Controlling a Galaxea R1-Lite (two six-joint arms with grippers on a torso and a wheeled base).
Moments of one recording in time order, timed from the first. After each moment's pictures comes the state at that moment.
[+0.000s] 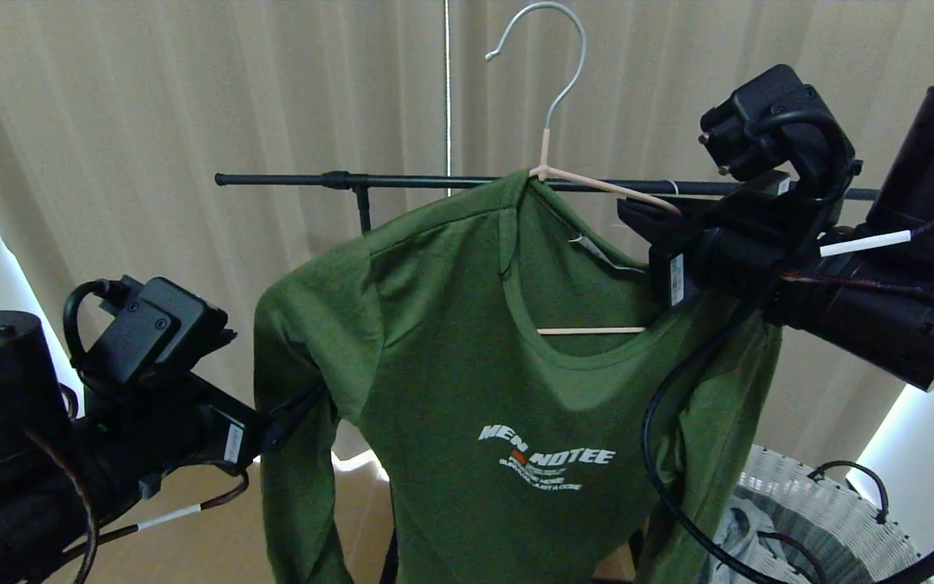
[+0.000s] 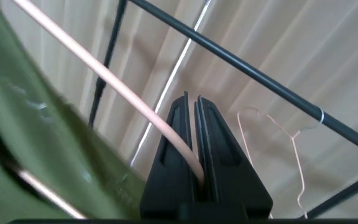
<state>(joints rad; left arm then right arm) -0.43 1.37 -0.44 -0.71 0.13 0.33 0.63 1.56 -0.98 -0.57 -0.21 -0.33</state>
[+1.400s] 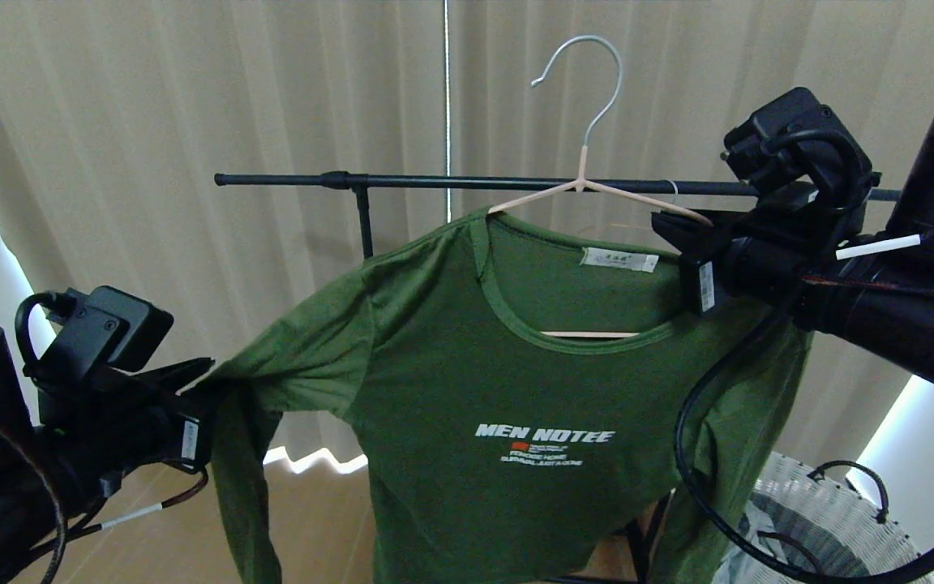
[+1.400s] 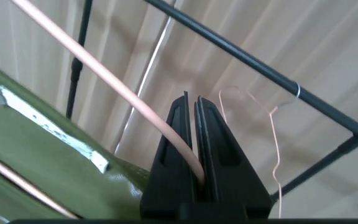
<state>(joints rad) -0.28 1.35 -0.39 -0.71 0.13 0.28 0.56 1.54 -0.95 -0.52 -0.23 -0.33</state>
